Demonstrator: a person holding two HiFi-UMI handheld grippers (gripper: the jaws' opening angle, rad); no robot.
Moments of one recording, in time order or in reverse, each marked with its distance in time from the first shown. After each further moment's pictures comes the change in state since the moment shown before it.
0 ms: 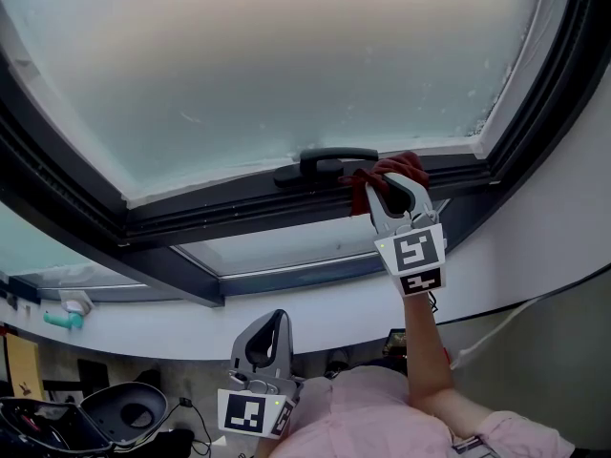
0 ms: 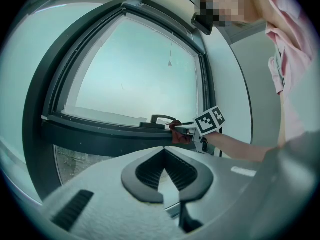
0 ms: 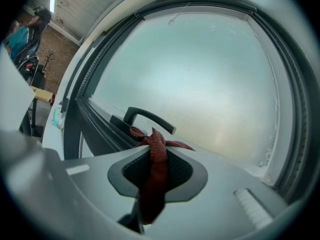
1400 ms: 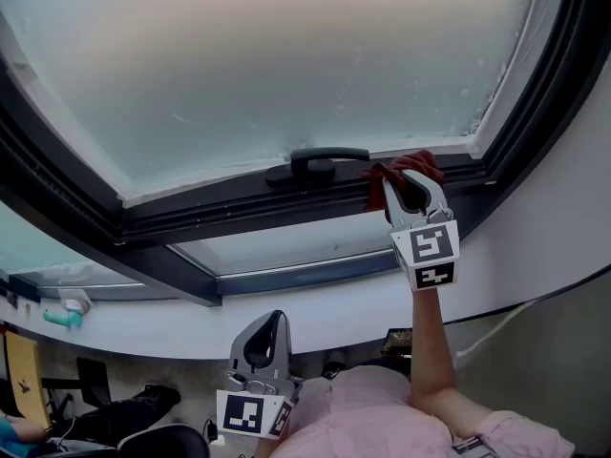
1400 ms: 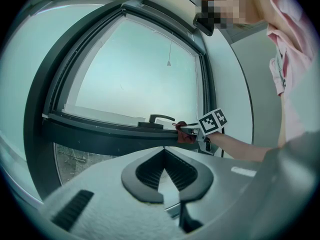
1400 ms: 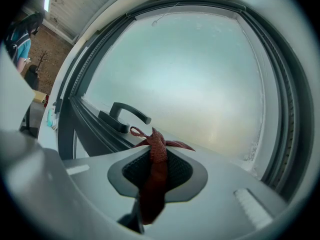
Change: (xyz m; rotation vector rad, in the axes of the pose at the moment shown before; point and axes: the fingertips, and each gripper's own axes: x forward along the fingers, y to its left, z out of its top) left arm 0.003 -0.011 -0.002 -0.010 -0.007 0.015; right arm -0.013 -0.042 -0.017 0.032 0.012 -0.060
